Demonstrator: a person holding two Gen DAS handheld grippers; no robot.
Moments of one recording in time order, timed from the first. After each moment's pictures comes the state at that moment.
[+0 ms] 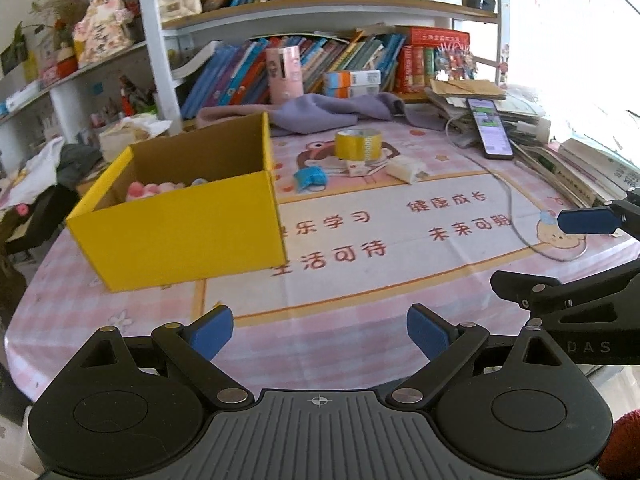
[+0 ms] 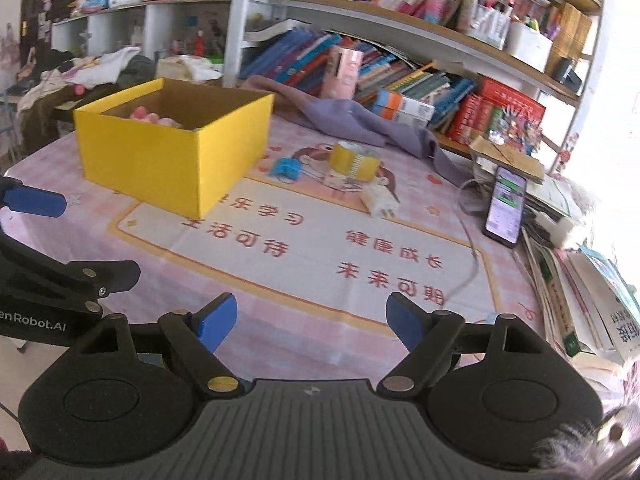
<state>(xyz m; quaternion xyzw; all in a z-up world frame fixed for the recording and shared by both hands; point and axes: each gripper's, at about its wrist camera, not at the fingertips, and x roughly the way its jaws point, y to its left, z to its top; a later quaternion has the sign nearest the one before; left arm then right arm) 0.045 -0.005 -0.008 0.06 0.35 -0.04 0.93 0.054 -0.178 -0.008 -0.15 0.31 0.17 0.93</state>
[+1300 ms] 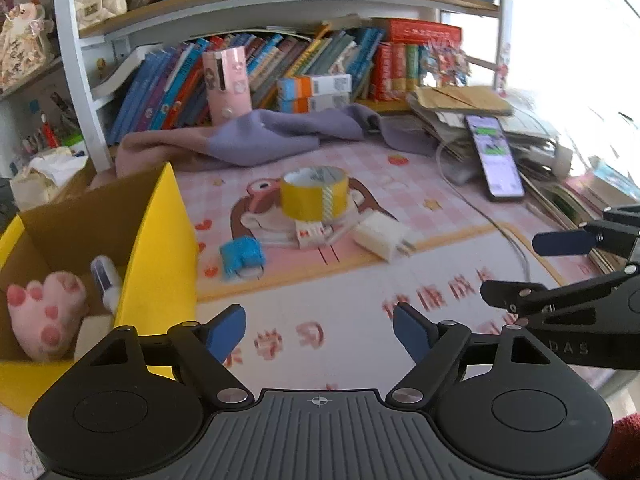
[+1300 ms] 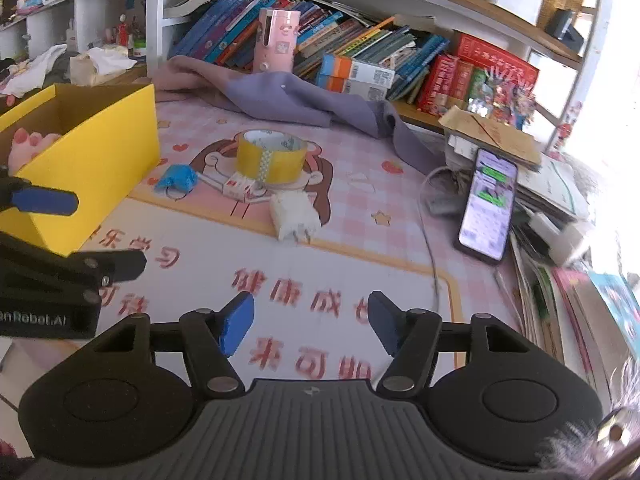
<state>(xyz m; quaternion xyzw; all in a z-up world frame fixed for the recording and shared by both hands) 0.223 -0.067 -0.018 0.05 0.36 -0.07 0.93 0.236 -0.228 -0.017 -0.14 0.35 0.15 0.91</state>
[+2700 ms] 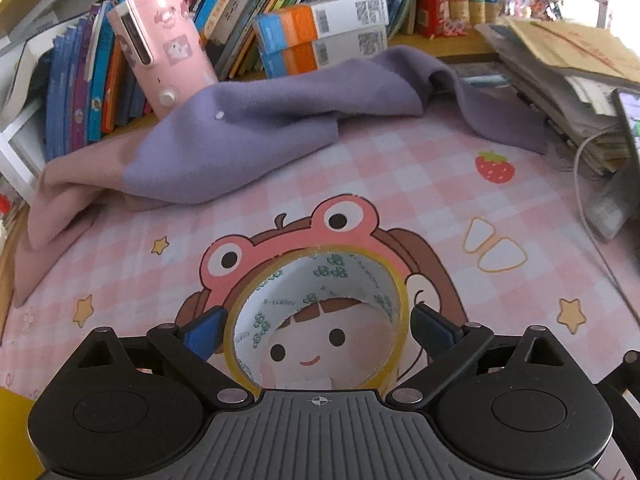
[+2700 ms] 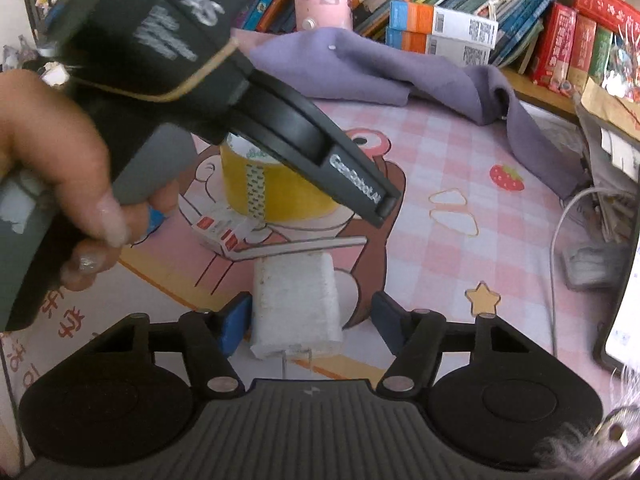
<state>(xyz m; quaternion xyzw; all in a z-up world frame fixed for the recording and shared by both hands) 0.478 -0.126 -0.083 0.12 0.46 -0.01 0.88 0.413 -0.208 -0.090 -0.10 0.40 0.29 0.86</state>
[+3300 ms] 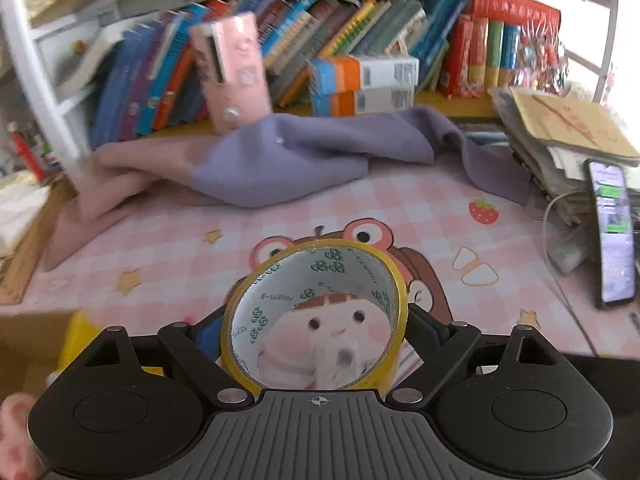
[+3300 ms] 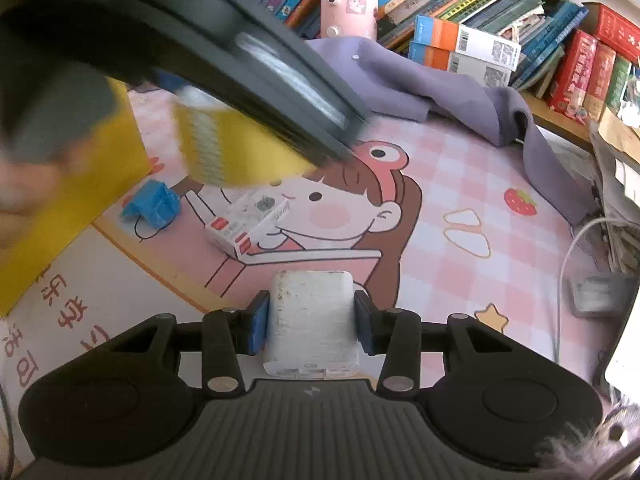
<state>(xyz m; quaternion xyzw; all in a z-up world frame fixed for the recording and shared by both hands) 0.416 -0.091 -0.021 0.04 0.42 0.01 0.91 0.410 -0.203 -0.089 -0.12 0.39 0.31 0.86</state>
